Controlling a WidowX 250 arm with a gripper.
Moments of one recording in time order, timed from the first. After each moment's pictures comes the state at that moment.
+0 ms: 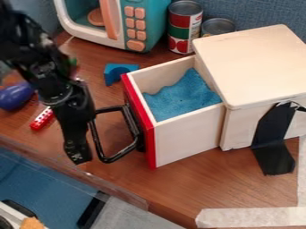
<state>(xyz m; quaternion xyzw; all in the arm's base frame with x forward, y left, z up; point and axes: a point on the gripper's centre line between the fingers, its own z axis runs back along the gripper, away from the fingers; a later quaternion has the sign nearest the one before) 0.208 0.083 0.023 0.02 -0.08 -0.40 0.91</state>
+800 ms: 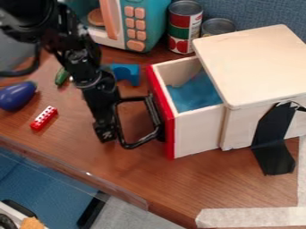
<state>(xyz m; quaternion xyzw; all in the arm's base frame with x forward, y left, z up) 0.265 0.072 0.016 0.02 -0.10 -0.37 0.92</state>
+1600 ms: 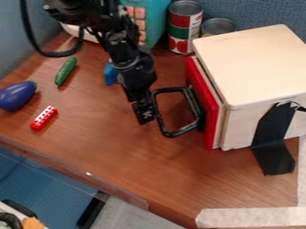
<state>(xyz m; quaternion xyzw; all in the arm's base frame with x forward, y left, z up) 0.313 0.031 0.026 0.00 -0.13 -0.36 0.93</state>
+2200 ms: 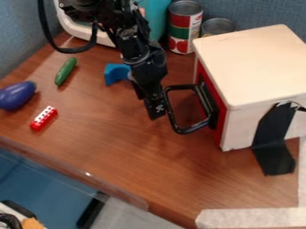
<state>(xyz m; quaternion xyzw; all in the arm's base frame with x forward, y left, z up) 0.328 0.018 0.027 -0.03 -0.15 -0.34 0.93</state>
